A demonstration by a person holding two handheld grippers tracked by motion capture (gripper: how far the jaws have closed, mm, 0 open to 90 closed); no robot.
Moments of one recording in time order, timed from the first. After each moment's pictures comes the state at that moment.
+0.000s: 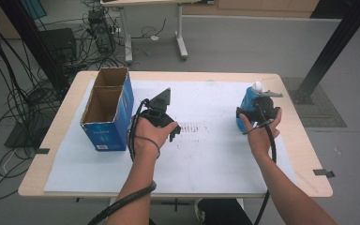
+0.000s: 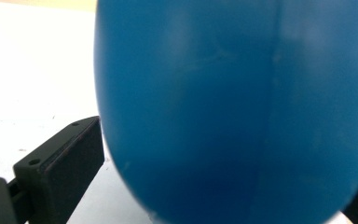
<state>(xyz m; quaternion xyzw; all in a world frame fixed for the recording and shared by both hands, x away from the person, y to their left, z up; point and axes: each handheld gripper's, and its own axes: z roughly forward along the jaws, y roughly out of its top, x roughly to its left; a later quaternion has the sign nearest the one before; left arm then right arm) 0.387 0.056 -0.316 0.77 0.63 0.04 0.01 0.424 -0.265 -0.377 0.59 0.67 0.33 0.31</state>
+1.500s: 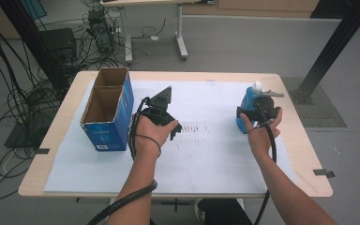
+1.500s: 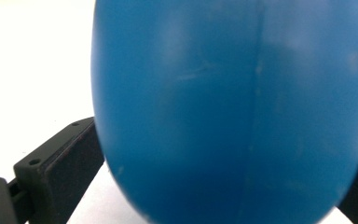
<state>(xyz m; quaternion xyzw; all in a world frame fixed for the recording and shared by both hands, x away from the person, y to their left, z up) 0.388 0.054 -0.312 0.77 0.63 0.05 0.01 0.424 -0.267 -0.376 0.59 0.67 0.33 0.31</state>
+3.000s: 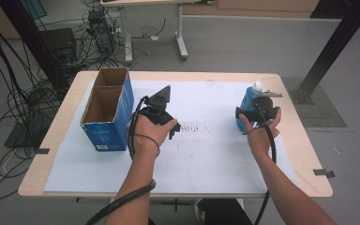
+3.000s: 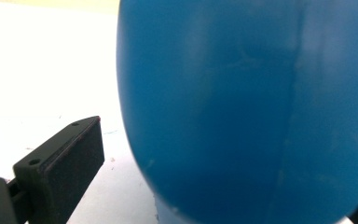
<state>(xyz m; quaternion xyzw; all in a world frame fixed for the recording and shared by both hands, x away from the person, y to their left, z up) 0.388 0.057 -0.308 0.77 0.63 0.05 0.01 0.423 -0.263 -0.377 0.58 0.68 0.33 0.31</state>
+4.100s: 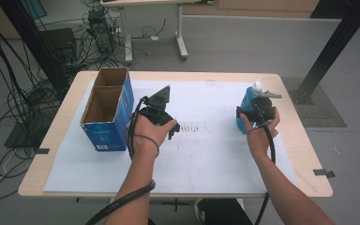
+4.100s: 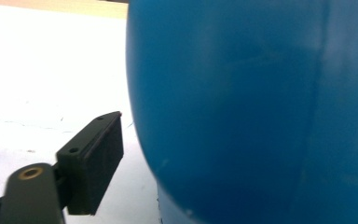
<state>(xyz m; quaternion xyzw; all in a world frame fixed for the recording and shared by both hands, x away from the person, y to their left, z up) 0.387 0.058 -0.309 0.77 0.63 0.06 0.01 0.423 -0.262 -0.379 0.58 0.67 0.34 0.31</state>
